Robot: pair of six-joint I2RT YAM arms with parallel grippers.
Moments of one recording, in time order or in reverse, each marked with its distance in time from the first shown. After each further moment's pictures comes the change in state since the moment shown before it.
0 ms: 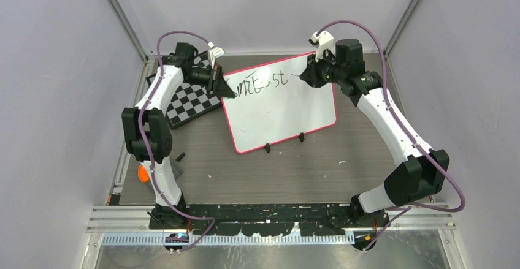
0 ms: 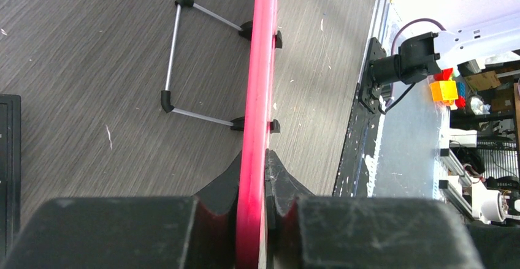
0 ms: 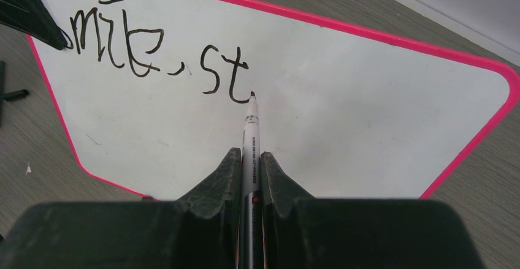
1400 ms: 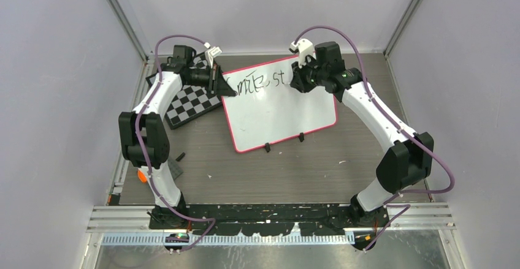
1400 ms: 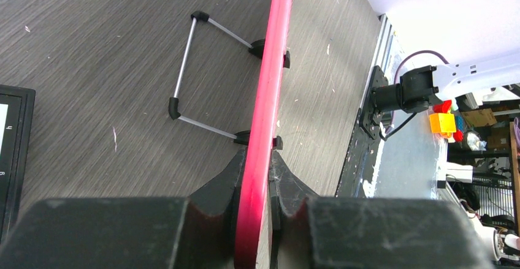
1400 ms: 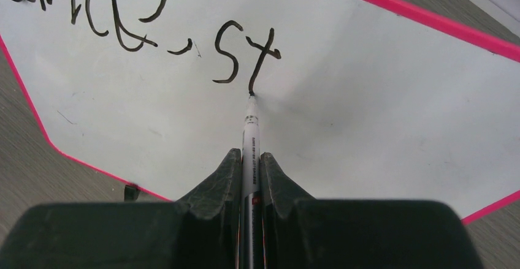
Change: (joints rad) left arm 0.005 -0.072 -0.134 0.238 -0.033 -0.213; right arm 0.085 0.126 0.052 -0.055 0.077 -0.074
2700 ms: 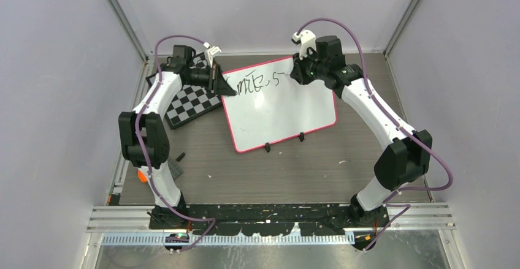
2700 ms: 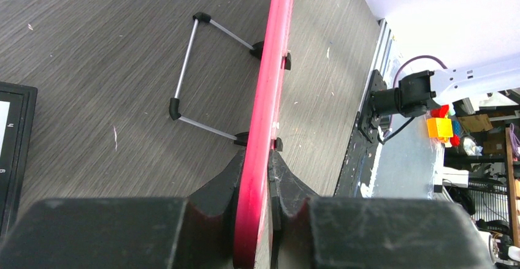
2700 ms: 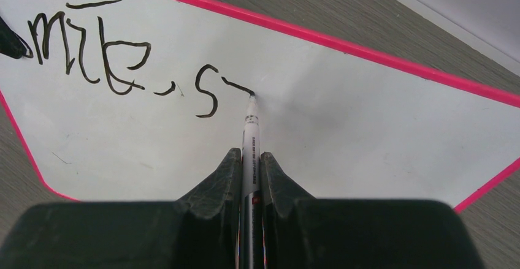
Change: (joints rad) left arm 0.009 0.000 -0.002 0.015 -0.004 -0.026; right arm -0.006 0.031 0.058 0.045 0.055 0.047
